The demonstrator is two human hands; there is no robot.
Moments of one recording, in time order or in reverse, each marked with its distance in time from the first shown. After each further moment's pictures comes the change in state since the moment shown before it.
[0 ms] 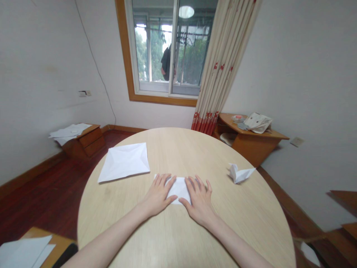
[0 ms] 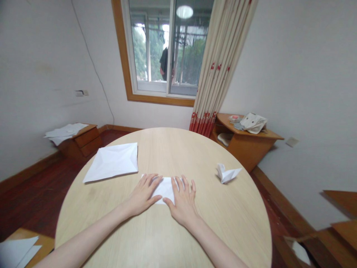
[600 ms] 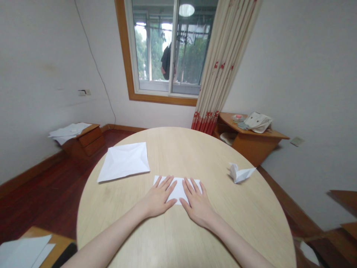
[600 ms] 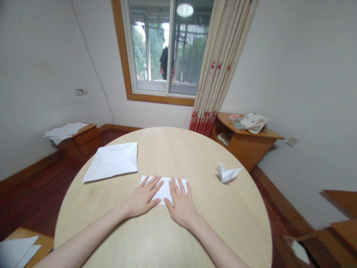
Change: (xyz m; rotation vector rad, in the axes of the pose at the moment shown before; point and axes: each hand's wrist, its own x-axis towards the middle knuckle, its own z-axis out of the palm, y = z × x) left_hand -0.004 -0.010 0.007 0.048 -0.206 0.114; right_hand 0.003 -0.002 -0.009 0.071 -0.304 -0.054
